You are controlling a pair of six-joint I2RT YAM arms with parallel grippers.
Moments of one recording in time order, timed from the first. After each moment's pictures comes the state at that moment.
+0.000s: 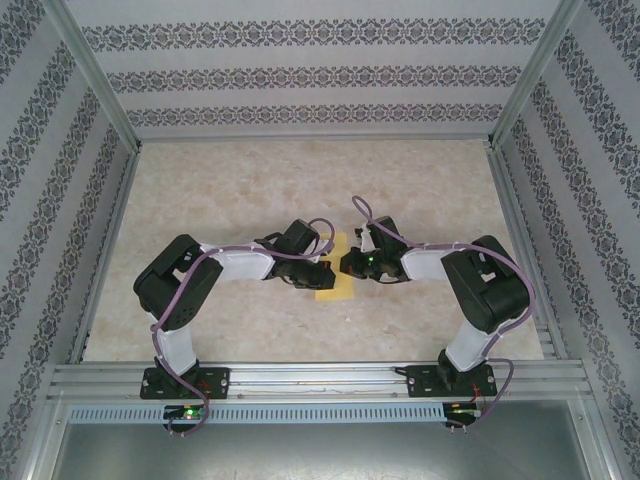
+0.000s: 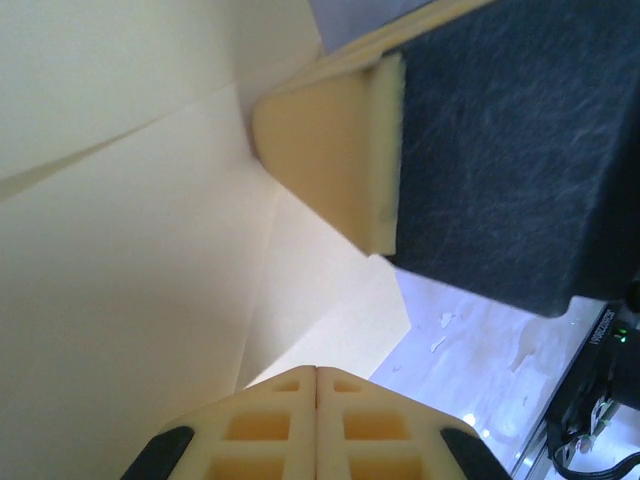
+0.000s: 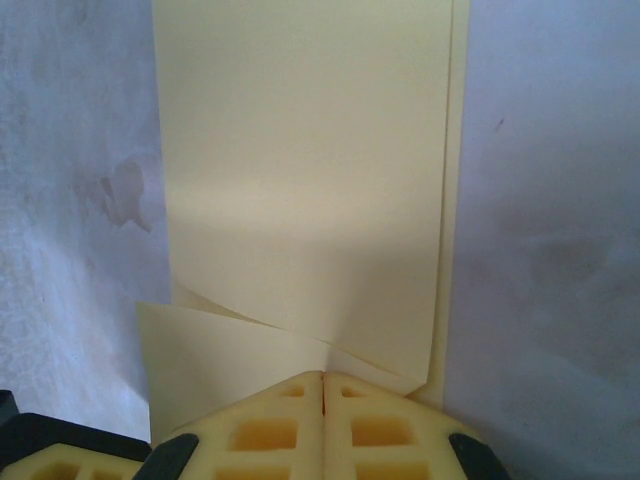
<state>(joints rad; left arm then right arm) -0.69 1.84 0.96 -0.13 0.55 -0.59 0.46 1.72 0.69 0.08 -0.51 0.68</state>
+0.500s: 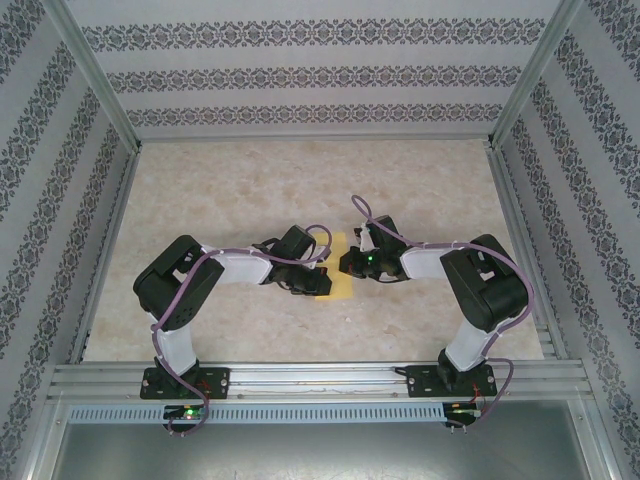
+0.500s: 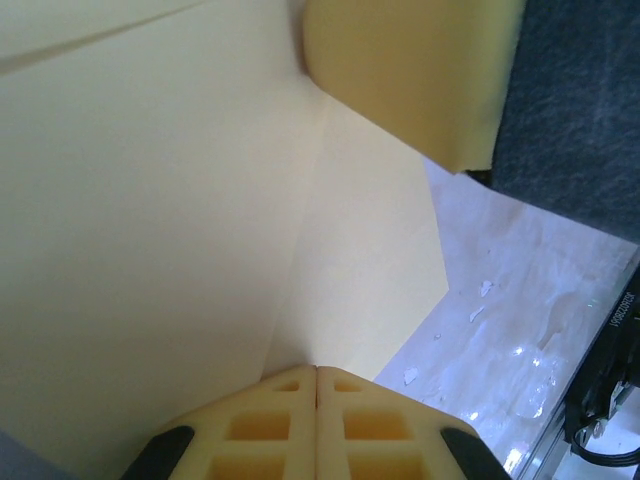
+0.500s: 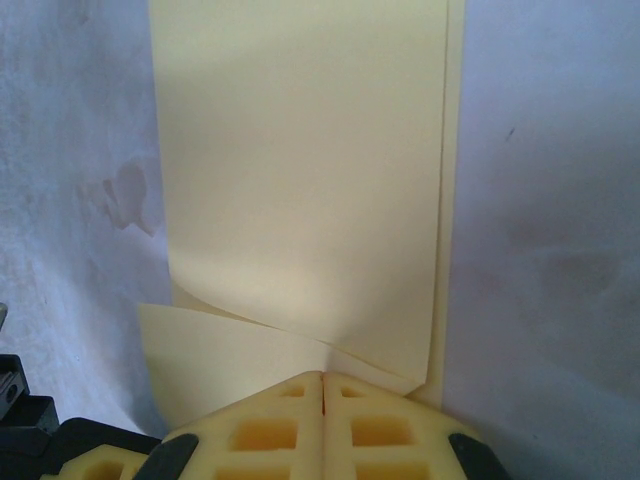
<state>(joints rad) -0.69 1.84 0.91 -0.10 0.57 -0.60 0.46 1.73 0.71 0.07 -0.51 0.68</state>
